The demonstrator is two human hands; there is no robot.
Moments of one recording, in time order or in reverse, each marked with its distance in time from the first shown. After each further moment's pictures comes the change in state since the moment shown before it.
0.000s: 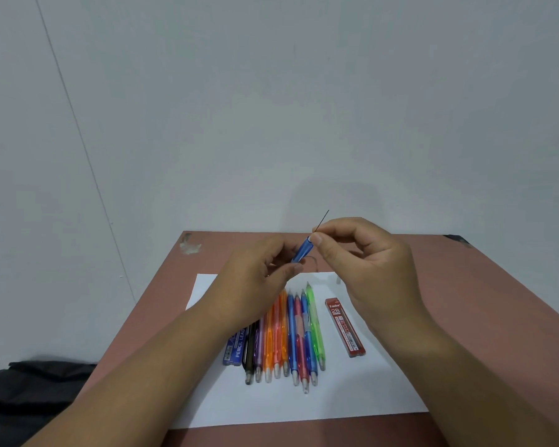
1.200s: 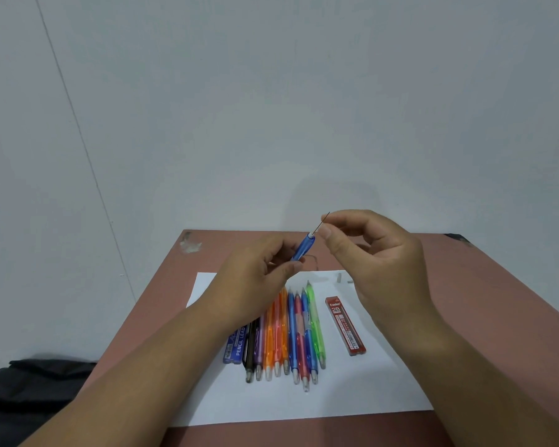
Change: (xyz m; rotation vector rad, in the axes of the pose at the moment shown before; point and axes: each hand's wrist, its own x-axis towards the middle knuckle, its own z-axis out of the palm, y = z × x) left_hand -0.001 0.002 -0.001 -0.042 -0.014 -0.016; right_hand 0.001 -0.005 -0.004 0.073 0.045 -0.036
